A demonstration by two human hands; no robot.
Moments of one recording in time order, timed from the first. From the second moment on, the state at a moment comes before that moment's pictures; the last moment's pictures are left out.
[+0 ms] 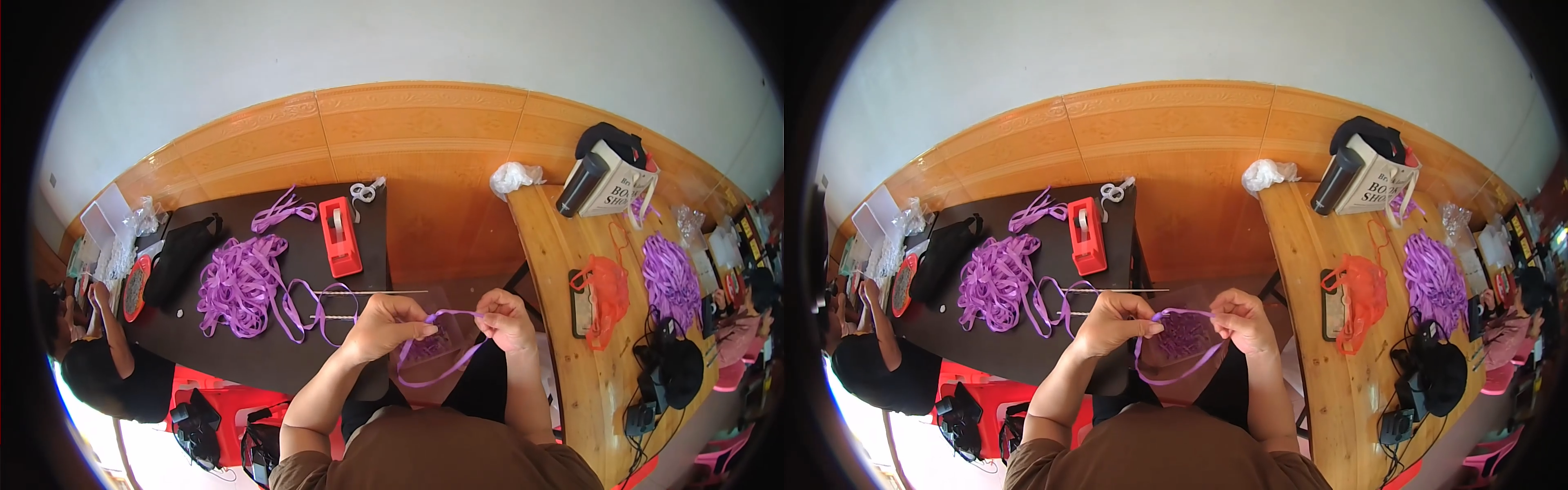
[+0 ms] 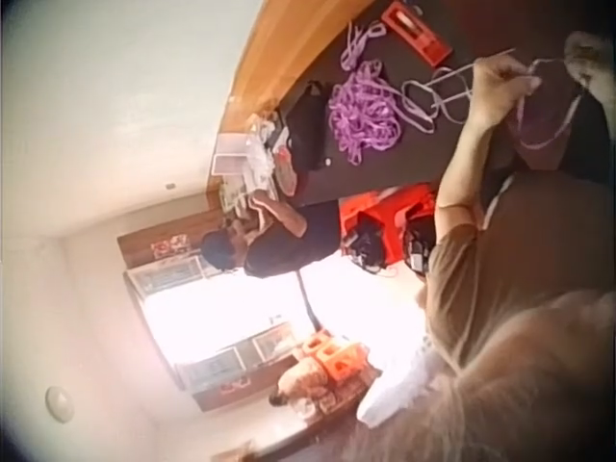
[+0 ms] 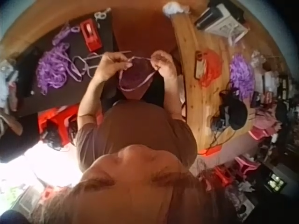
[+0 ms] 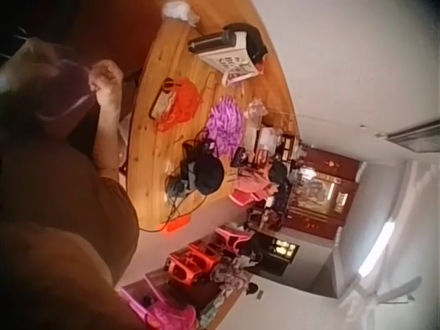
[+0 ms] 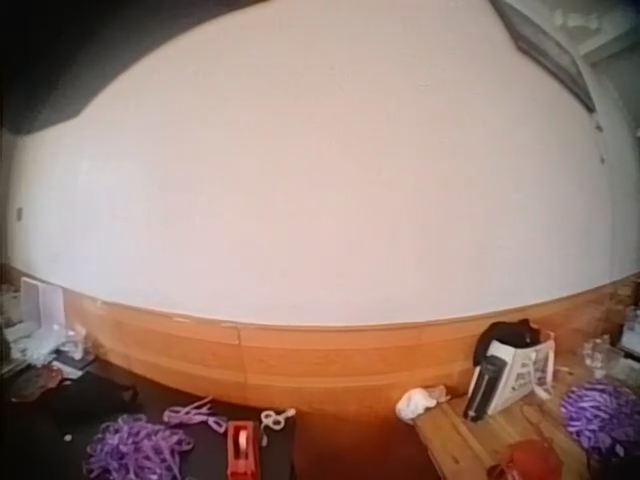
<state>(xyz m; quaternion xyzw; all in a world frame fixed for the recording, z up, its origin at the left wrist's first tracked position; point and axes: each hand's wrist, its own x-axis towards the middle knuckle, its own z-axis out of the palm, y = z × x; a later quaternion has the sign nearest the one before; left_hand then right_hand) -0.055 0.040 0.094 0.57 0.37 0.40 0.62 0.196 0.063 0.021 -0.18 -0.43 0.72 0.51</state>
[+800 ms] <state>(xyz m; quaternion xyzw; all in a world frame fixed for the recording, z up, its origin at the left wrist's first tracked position) -0.055 0.024 0.079 0.51 0.33 0.37 0.71 0.147 0.043 0.084 -0.17 -0.79 0.32 0.49</state>
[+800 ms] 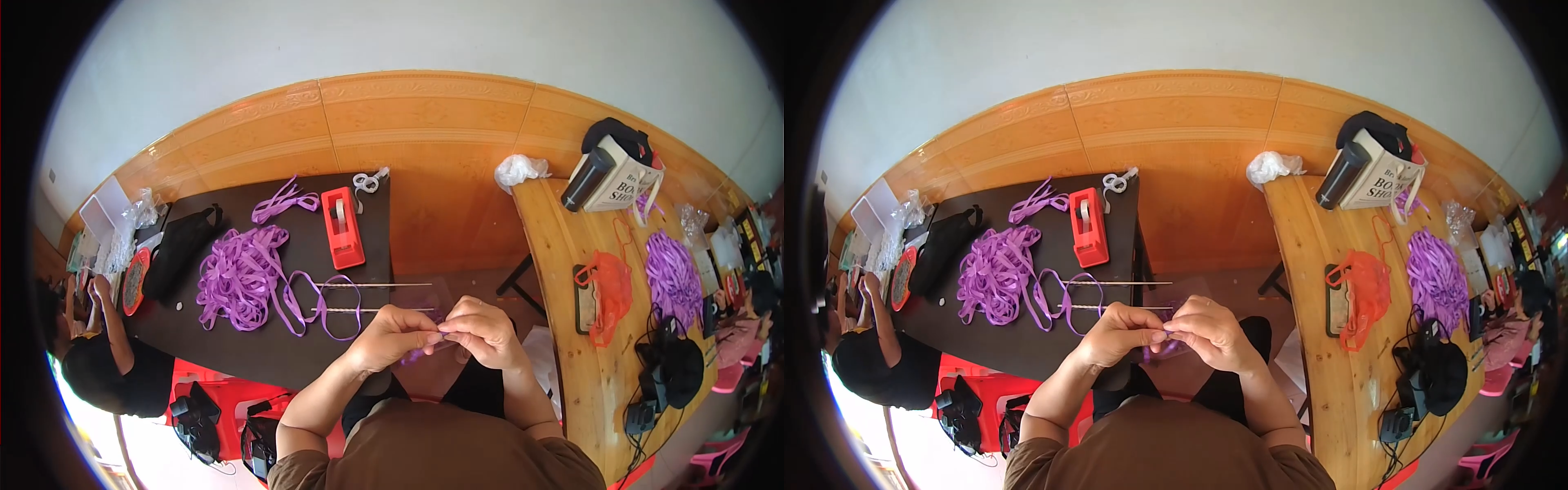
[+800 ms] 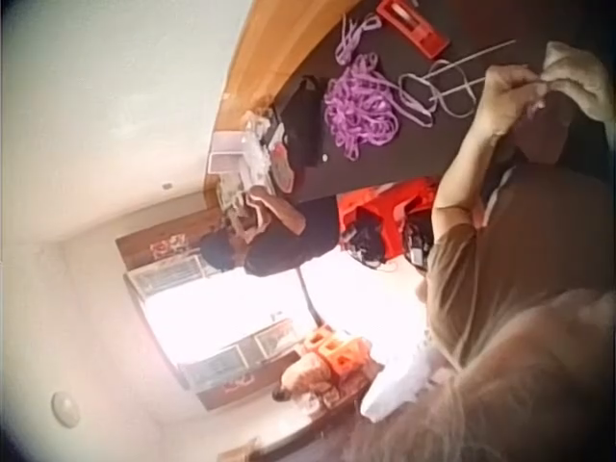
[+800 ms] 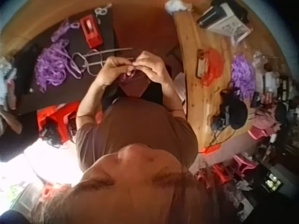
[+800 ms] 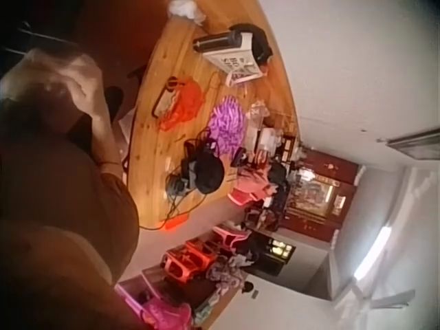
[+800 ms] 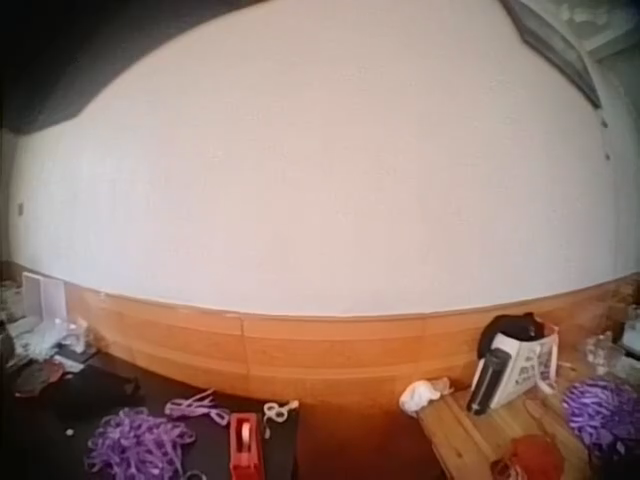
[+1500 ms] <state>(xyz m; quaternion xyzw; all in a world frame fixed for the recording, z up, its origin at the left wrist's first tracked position) -0.034 0.008 0.085 0.64 0.43 0.49 0.41 0.147 0.032 0.081 -0.28 -0.74 0.34 0.50</state>
